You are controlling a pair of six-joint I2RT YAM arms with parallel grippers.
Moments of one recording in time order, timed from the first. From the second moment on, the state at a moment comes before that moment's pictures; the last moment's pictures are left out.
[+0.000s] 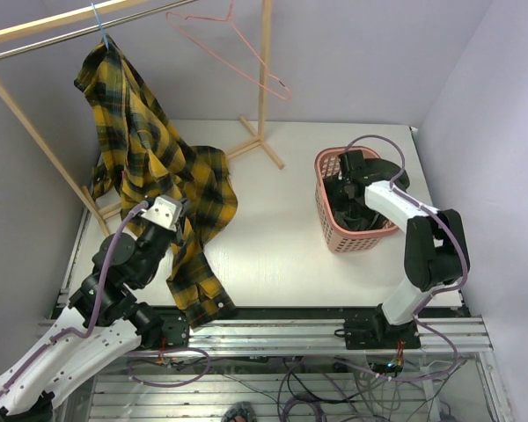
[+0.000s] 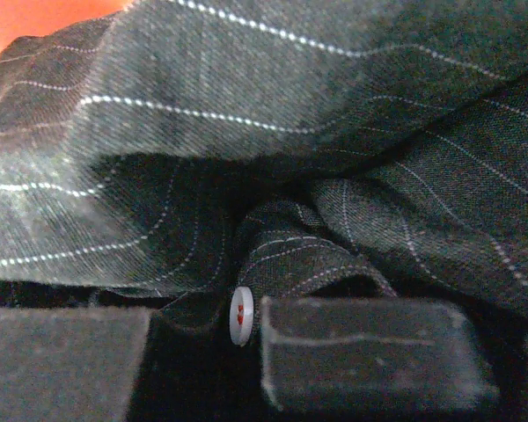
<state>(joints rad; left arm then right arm) -0.74 0.44 0.67 -0.16 -0.33 0.15 0.26 1.68 1.12 -0.47 0.10 0.26</state>
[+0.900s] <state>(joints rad) -0.74 0.46 0.67 -0.16 -0.33 0.14 0.26 1.48 1.38 -0.57 0.15 0.29</state>
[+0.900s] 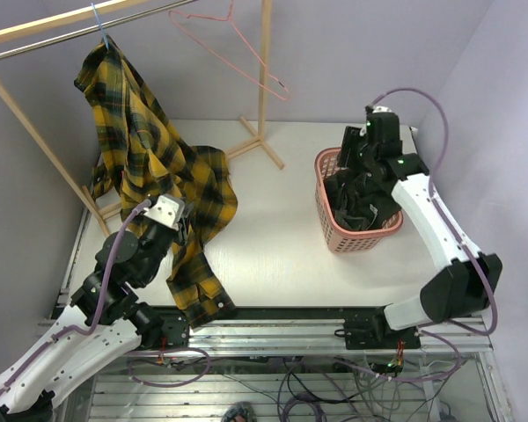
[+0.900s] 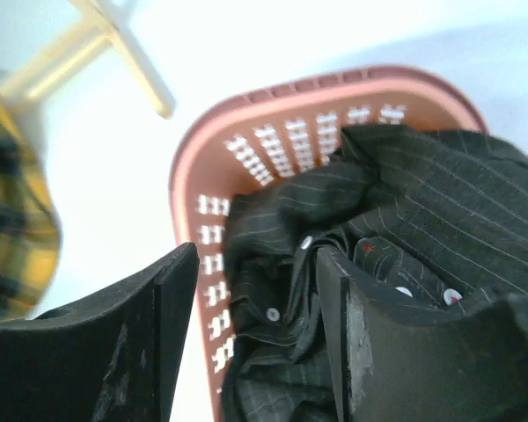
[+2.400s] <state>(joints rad) -0.73 0.30 0.93 -0.60 -0.96 -0.23 1.10 1.98 2.31 -0.40 0.02 0.05</state>
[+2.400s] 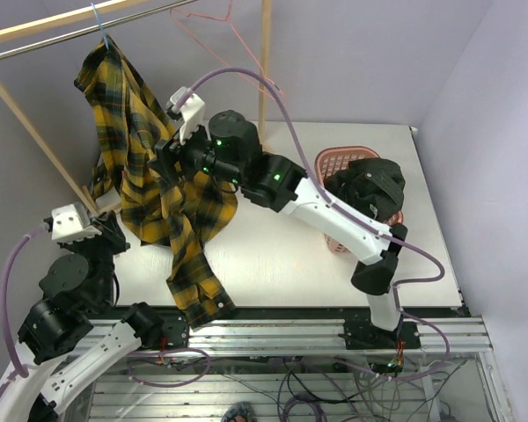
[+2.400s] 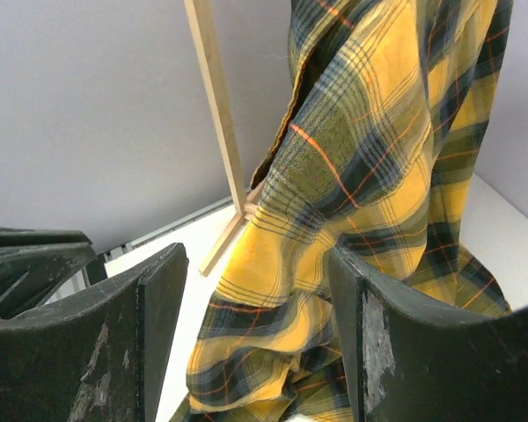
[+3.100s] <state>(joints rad) -0.73 0.25 0.84 -0.60 -0.95 -0.26 1.04 2.04 2.20 -0.30 0.16 0.07</state>
